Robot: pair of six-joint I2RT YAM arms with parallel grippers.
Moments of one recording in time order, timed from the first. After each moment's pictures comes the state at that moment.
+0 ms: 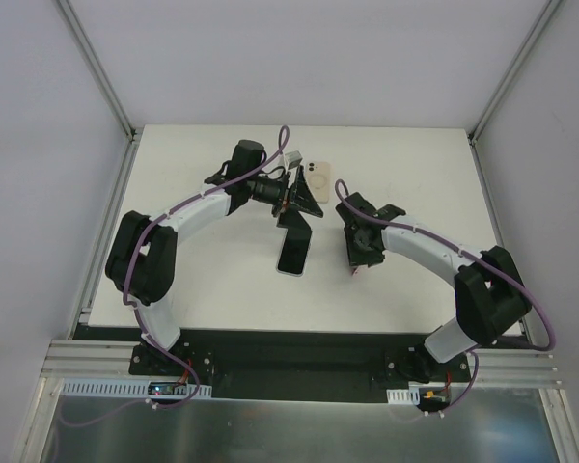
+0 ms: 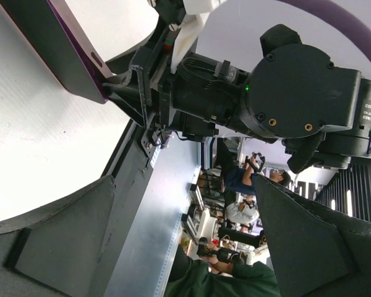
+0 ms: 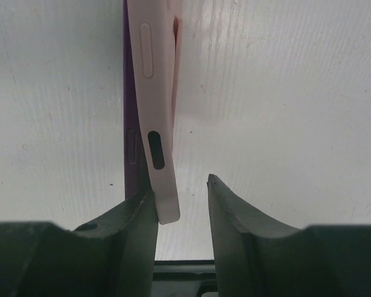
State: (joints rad) left arm -0.48 1.78 1.28 -0.11 1.15 -0.91; right arm 0.63 1.54 1.05 -0.84 0.22 0.46
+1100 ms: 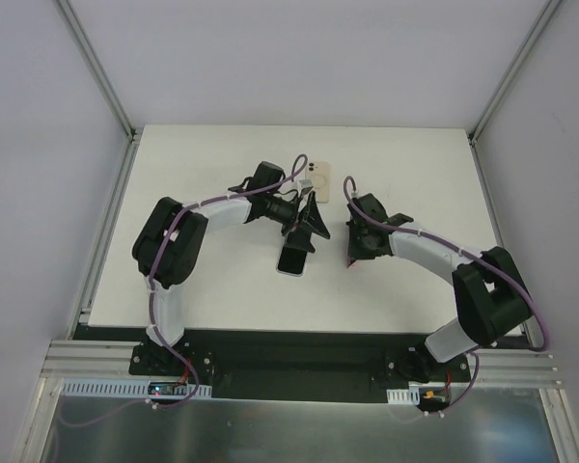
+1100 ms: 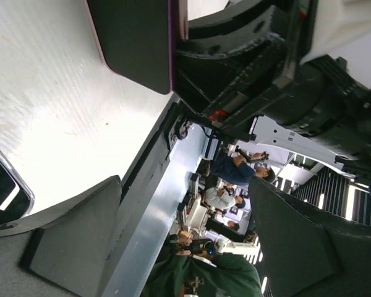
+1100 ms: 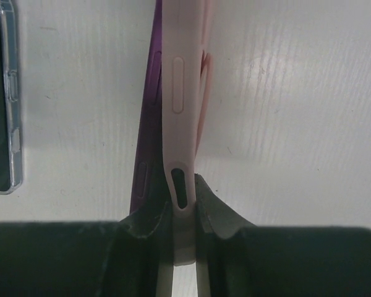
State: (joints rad) left arm -0.54 1.96 1.27 -0.13 1.11 -0.90; right arm 0.56 1.55 0.91 -0.50 0.11 0.45
